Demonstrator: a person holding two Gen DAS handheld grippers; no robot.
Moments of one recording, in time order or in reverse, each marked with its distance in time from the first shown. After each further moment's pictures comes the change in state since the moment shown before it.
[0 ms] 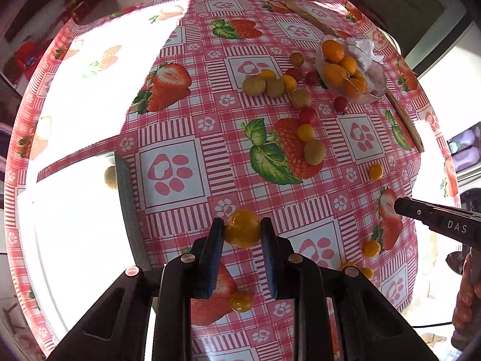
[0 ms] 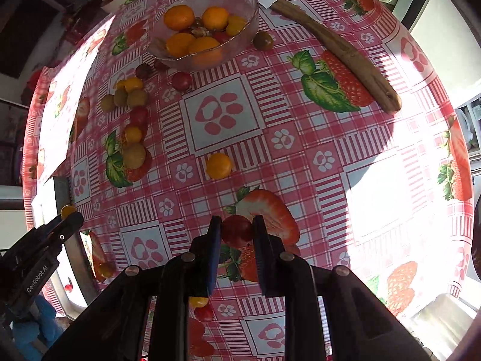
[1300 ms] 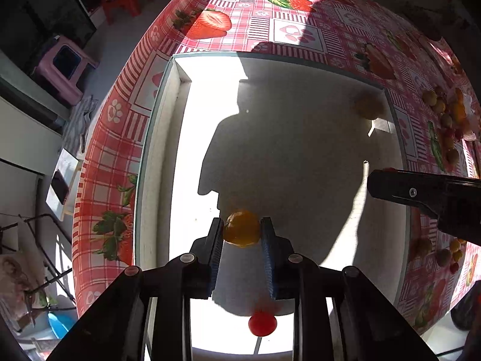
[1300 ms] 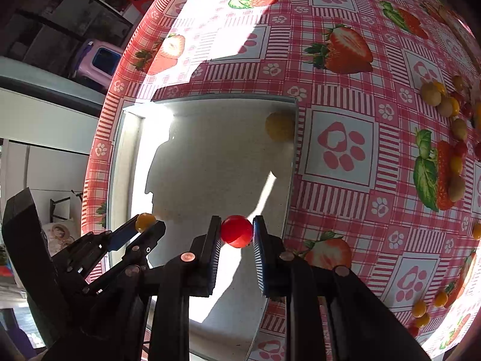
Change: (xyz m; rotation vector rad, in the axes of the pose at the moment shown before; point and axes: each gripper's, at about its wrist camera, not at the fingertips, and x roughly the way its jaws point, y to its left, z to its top) left arm -0.003 0.201 -0.097 -0.311 0.033 0.171; right arm 0.071 0.313 -0.053 -0.445 0.150 0.141
